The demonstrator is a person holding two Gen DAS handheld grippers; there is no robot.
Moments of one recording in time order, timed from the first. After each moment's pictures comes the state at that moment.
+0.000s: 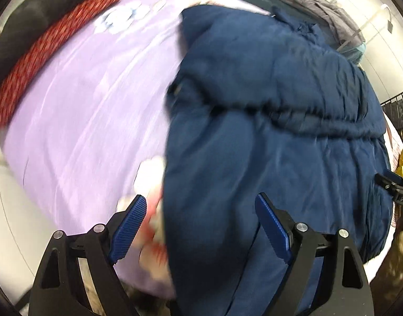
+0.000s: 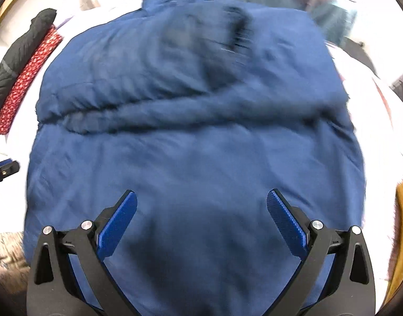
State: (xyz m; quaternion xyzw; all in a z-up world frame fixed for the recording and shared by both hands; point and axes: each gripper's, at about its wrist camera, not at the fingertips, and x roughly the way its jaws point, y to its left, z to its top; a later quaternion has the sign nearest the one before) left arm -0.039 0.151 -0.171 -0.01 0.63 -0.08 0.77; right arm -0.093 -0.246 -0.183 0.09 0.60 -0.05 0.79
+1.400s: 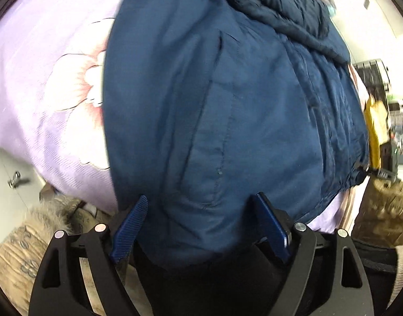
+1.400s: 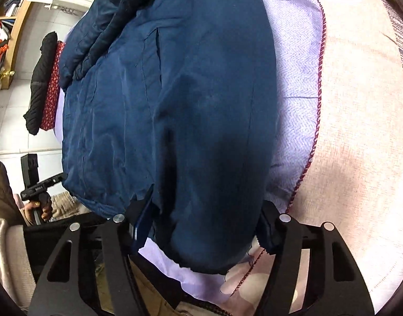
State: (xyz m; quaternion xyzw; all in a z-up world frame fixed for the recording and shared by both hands) left arm -0.147 0.141 -0.223 -0.07 0.71 -0.19 0.68; right arm -0.262 -0.346 -0.240 0.31 0.66 0.07 0.68
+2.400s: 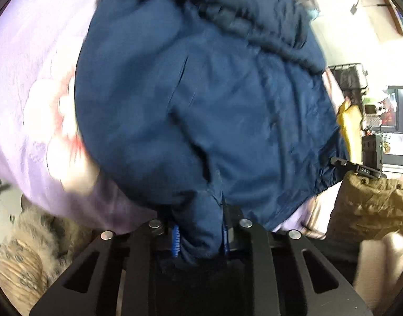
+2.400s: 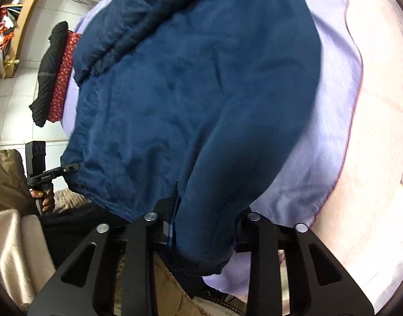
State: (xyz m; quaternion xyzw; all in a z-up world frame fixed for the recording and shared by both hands) left arm -0.108 0.127 -0.197 -0.12 0.70 -0.27 0.65; right arm -0.207 -0.326 -0.187 0.30 0.66 0.09 0.68
